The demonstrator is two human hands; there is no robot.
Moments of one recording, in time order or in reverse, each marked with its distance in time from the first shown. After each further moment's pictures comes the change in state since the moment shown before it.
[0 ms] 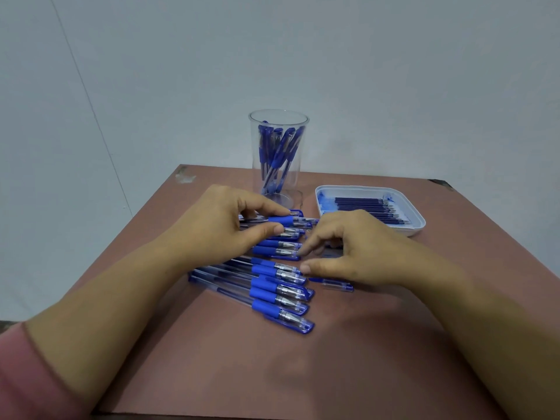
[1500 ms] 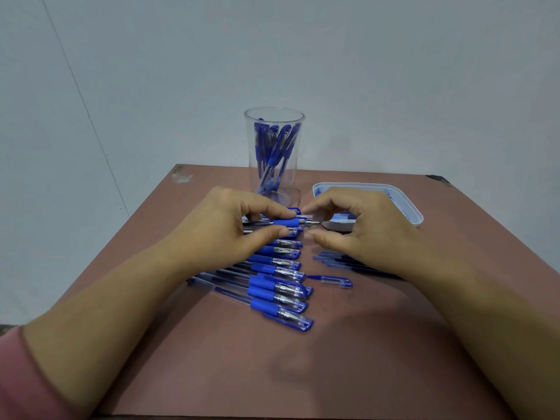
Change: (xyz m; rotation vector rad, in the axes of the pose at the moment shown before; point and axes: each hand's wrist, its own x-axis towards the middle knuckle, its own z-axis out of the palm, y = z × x) left_hand -0.002 0.007 0.005 -0.006 0.004 0.034; right_hand -0.001 0.004 -0.005 0.012 0.320 -0.177
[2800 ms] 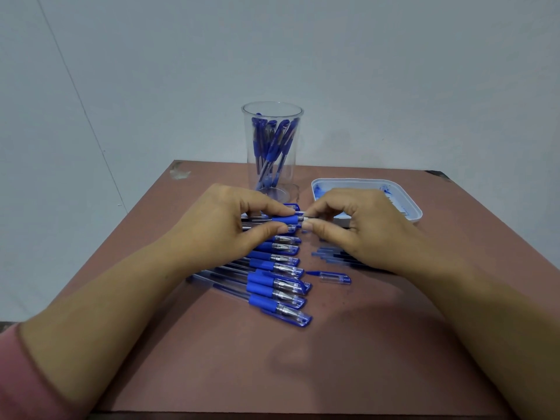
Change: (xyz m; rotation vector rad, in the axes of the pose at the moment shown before) left_hand 0.000 0.000 0.002 0.031 0.017 0.029; right_hand 0.000 -0.004 0.002 -0.009 -0.020 0.043
